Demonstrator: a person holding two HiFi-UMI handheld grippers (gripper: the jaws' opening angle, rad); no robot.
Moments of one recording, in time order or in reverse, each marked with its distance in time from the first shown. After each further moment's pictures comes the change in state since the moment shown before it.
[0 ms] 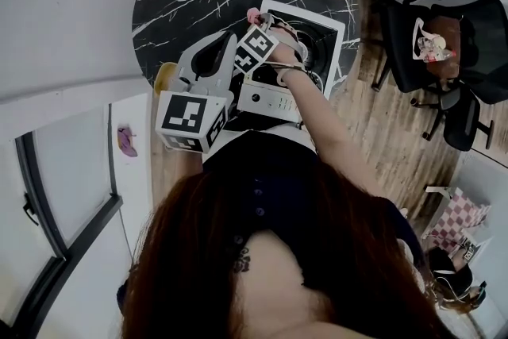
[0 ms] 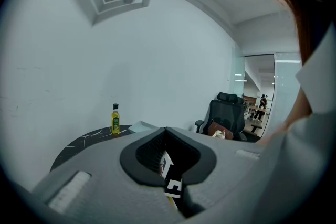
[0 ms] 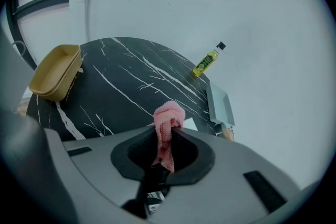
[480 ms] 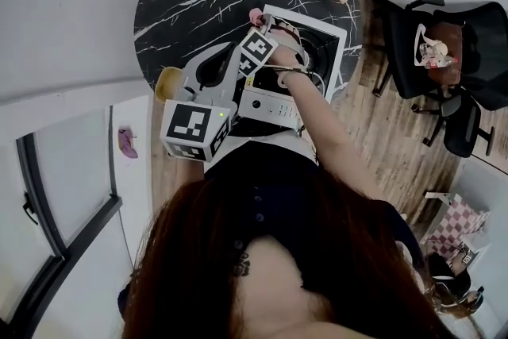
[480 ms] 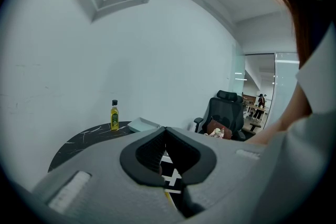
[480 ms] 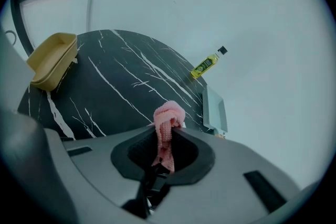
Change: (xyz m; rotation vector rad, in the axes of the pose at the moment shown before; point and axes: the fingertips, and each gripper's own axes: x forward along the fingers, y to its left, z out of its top) left arm 0.003 -0.005 -0.009 -0.009 0.032 -0.004; right arm 0.008 -0.015 0.005 -0.087 0.012 -0.061
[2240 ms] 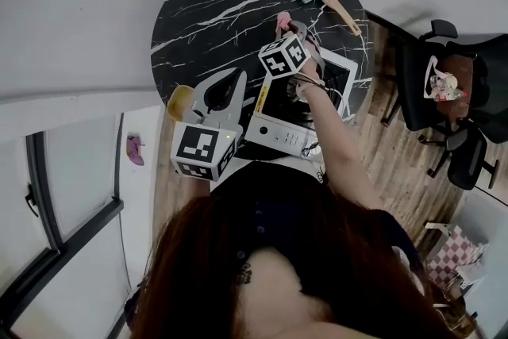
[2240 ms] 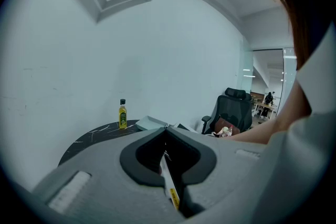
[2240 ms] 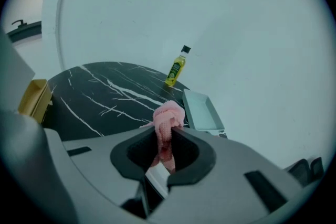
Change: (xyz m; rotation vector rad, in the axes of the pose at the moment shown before) left arm 0.004 0.018 0.000 0.000 0.026 0.083; right arm 0.021 -0.077 0.010 0.346 -0.166 -0.020
